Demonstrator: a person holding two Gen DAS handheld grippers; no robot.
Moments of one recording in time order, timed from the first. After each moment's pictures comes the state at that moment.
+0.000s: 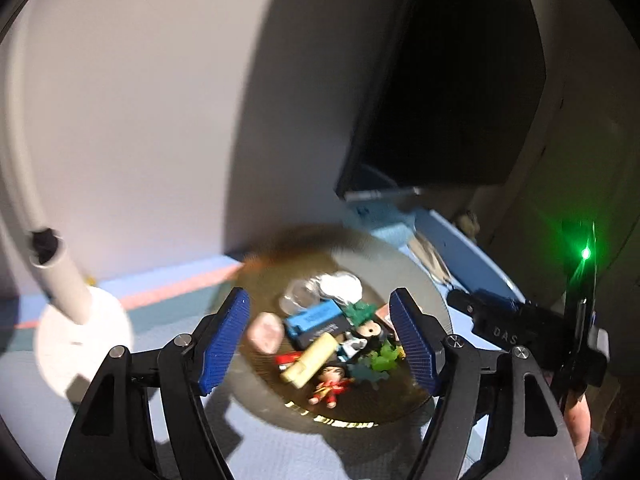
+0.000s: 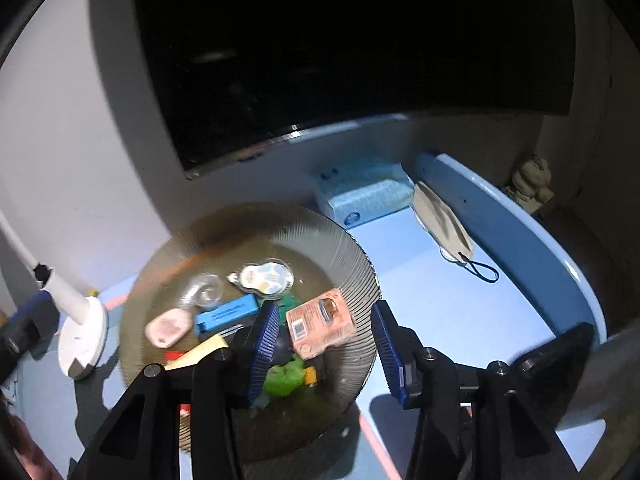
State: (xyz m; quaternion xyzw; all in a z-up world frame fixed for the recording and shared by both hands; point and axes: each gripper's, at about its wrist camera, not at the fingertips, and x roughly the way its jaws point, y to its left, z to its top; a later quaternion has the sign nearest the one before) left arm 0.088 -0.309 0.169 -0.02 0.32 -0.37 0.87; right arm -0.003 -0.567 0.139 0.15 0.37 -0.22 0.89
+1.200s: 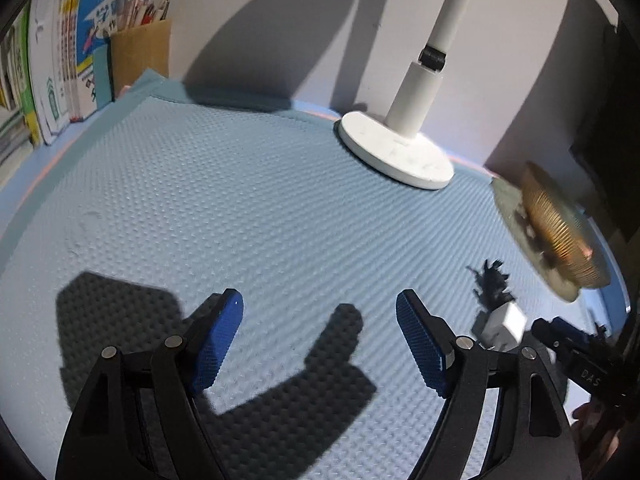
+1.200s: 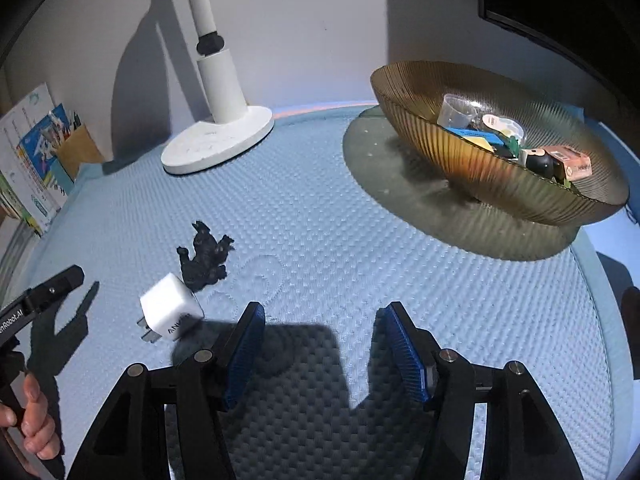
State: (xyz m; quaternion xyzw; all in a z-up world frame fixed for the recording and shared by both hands) left arm 0.008 -0.046 0.004 -0.10 0.40 -0.08 0.91; right arm -0.033 -0.332 0.008 0.08 0.43 -0.03 0.90
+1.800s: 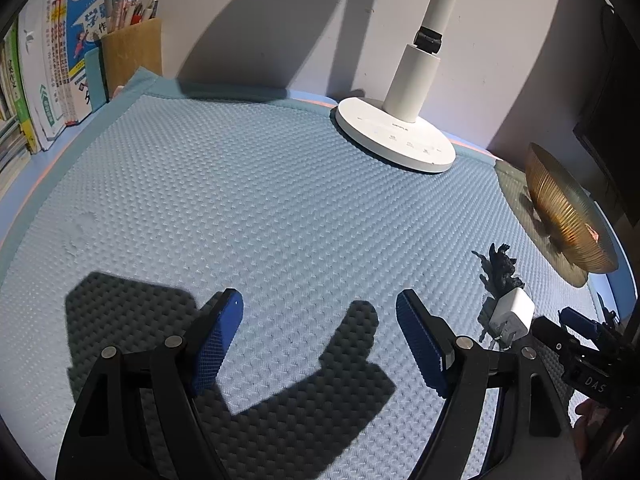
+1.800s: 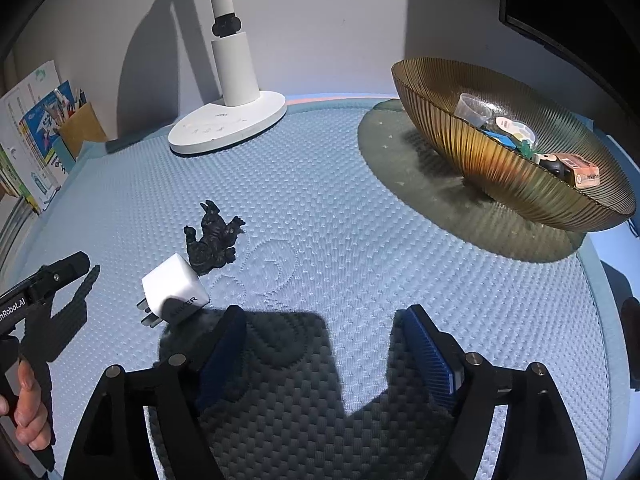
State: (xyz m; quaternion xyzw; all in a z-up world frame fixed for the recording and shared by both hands) left arm 0.008 -0.045 0.003 -0.09 0.41 -0.08 0.90; right arm -0.029 -0.326 0.005 0.06 0.44 -0.02 0.90
